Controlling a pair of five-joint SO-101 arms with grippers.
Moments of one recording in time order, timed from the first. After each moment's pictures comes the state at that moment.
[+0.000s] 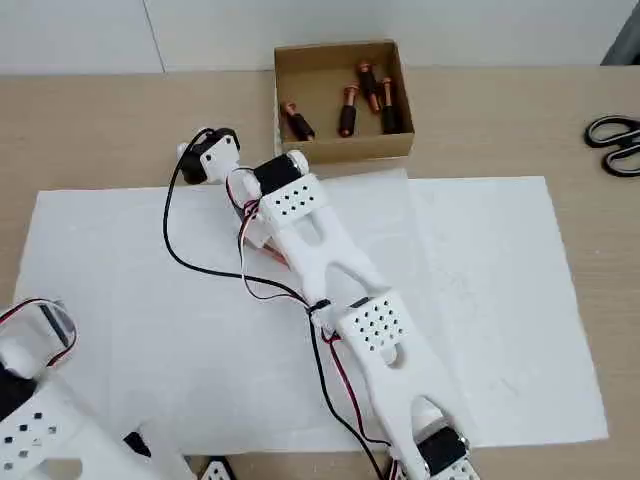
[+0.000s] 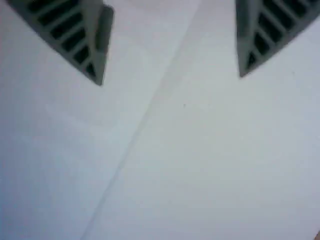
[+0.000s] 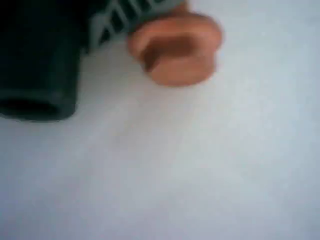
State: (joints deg) left arm -46.8 -51.6 23.3 99.4 -2.6; right arm -36.1 65.1 -69.9 88.0 18.2
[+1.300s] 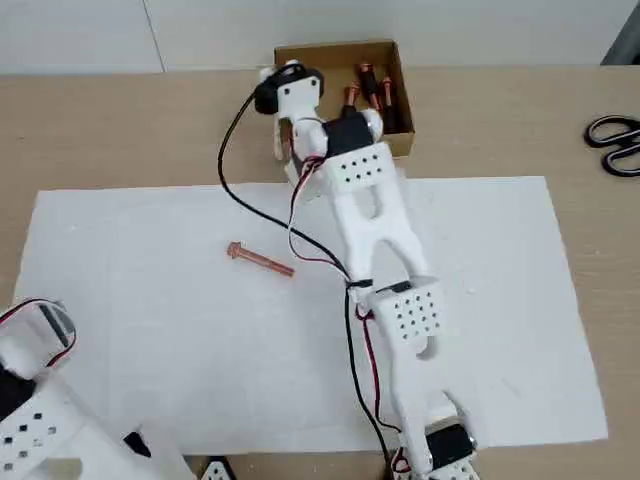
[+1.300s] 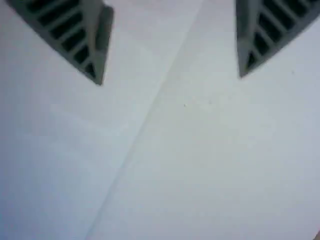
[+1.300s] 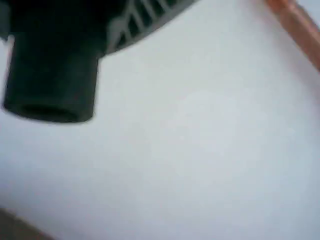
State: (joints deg) left arm -46.8 -51.6 23.3 99.4 -2.6; right arm -24.4 52.5 -73.8 99.3 6.9
